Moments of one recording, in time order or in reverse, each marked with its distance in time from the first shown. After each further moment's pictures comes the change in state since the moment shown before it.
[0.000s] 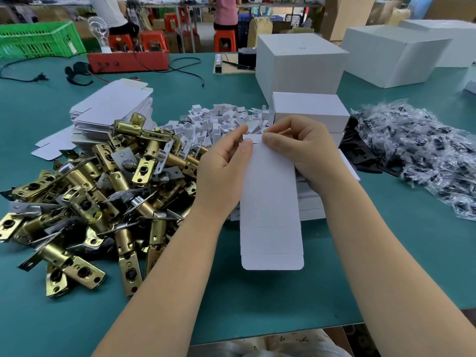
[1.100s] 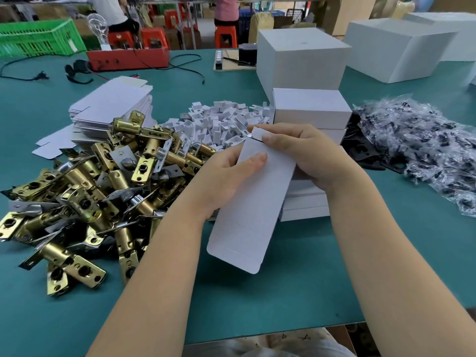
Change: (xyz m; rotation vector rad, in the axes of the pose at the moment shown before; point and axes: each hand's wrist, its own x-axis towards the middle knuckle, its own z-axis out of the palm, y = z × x) left_hand -0.003 0.020 -0.017 -0.090 -0.442 -0.277; right_hand 0.003 -0.004 -0.007 0.080 -0.294 0.237
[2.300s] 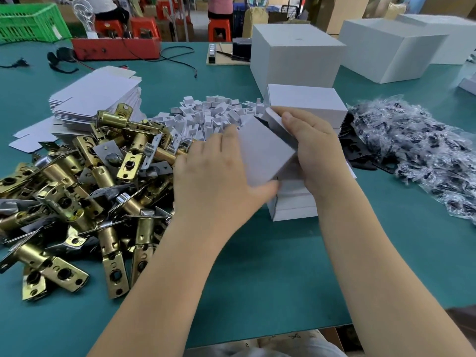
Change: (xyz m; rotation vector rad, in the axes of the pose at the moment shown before) left_hand -0.017 0.009 0.027 1.373 0.490 0.120; right_hand 0.000 0.005 0.005 0.145 0.338 -0.172
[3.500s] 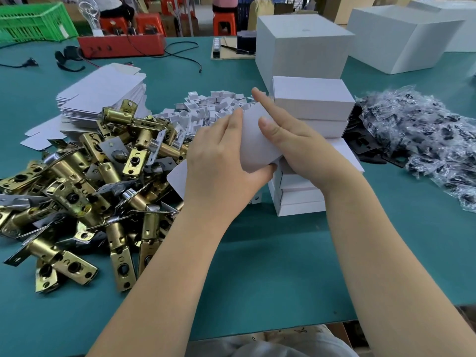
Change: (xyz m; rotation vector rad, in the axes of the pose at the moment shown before) left_hand 0.008 -0.003 0.018 -0.335 0.270 0.072; right_hand -0.003 0.001 0.001 -0.290 -0.371 -0.045
